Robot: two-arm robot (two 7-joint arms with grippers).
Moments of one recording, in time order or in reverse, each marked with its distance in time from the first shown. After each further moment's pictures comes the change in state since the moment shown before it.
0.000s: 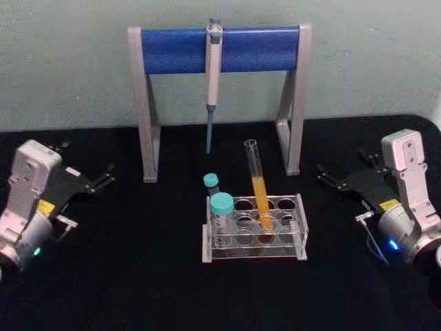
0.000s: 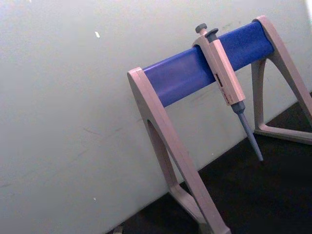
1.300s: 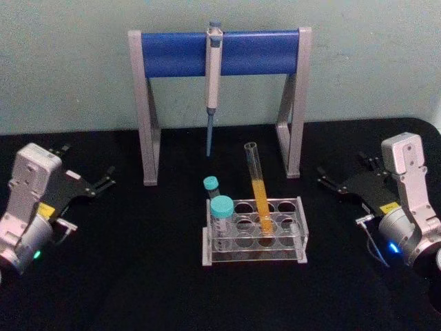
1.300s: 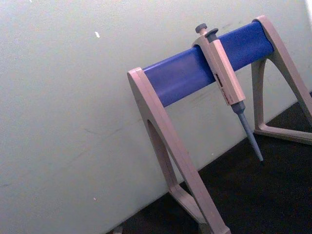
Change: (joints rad) left arm 0.000 0.000 0.000 0.000 0.000 0.000 0.000; right arm 0.000 0.000 0.000 0.000 0.000 0.000 0.000
